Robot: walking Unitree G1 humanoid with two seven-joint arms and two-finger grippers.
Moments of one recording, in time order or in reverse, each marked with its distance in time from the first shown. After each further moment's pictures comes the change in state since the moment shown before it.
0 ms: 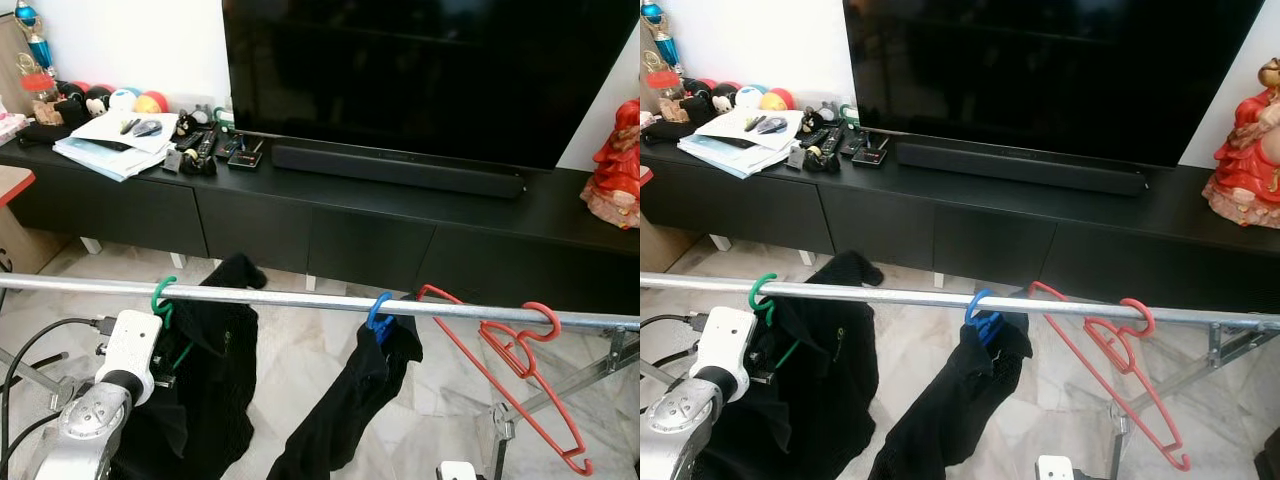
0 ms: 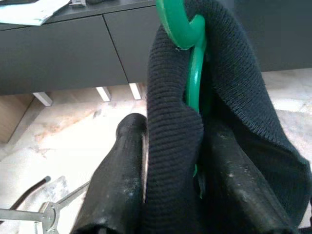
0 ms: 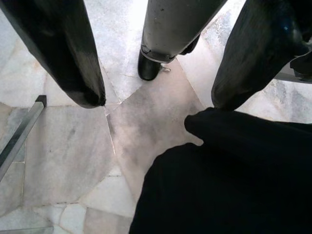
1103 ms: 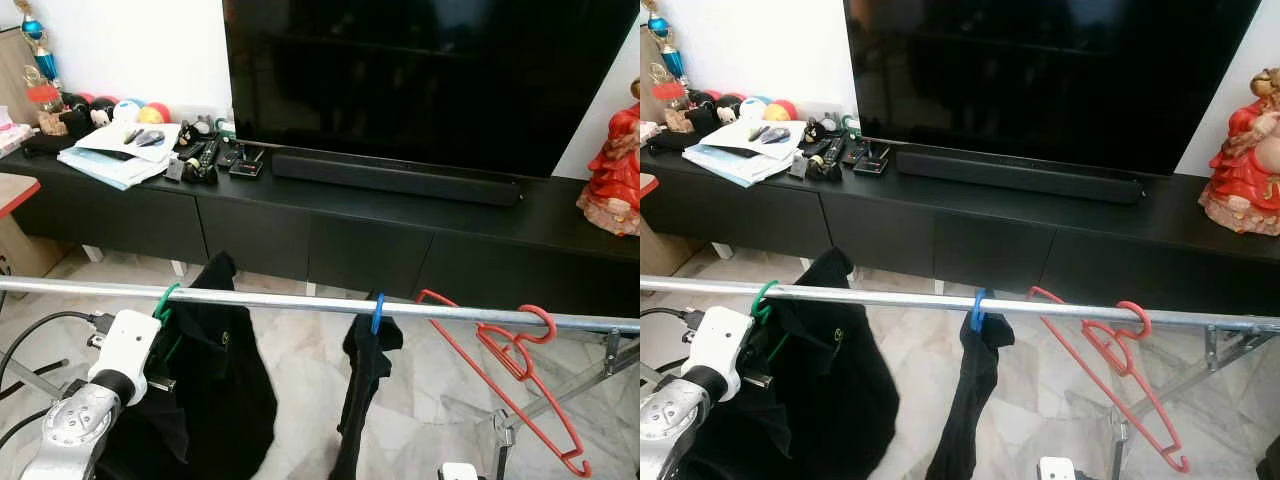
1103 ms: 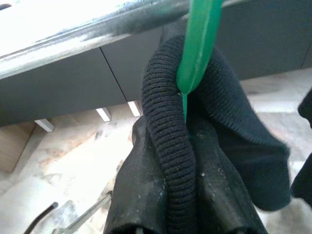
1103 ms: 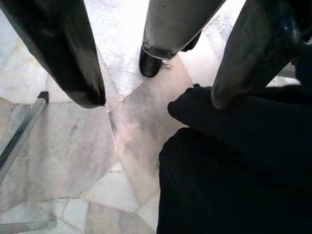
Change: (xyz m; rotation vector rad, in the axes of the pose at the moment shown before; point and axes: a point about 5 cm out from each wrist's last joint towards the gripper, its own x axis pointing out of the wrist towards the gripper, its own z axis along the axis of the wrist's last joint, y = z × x) left arm 0.000 0.002 0.009 0.089 -0.055 -0.066; right arm -0.001 -0.002 -0.001 0.002 0.004 -0.005
